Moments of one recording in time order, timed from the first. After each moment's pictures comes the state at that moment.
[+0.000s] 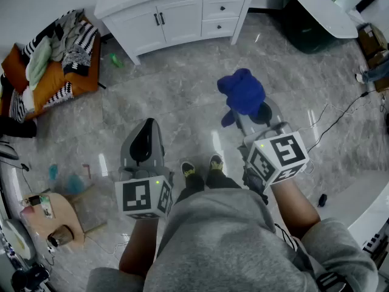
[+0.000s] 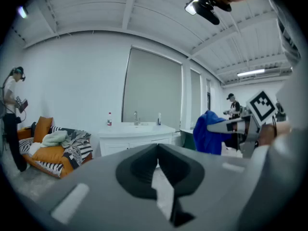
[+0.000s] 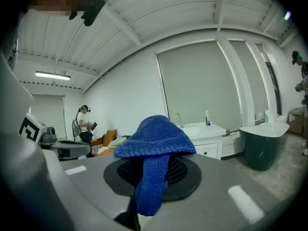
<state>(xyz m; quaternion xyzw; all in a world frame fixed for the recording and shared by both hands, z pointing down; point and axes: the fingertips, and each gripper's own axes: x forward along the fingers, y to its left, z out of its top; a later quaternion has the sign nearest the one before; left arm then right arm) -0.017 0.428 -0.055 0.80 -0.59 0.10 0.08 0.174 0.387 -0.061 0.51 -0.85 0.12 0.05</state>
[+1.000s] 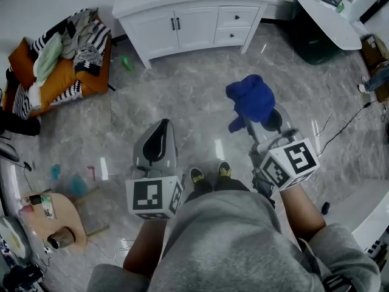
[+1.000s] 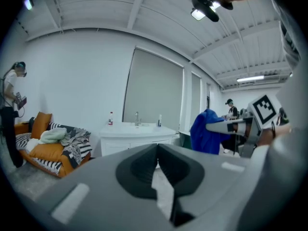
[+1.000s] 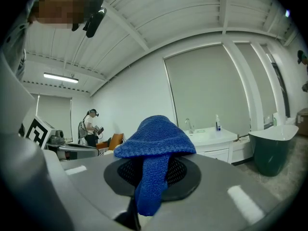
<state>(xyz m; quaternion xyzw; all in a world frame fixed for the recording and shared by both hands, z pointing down) -0.061 0.432 -0.059 0.81 -0.58 0.07 0.09 0.114 0.398 -0.078 0.49 -0.87 0.09 0.03</state>
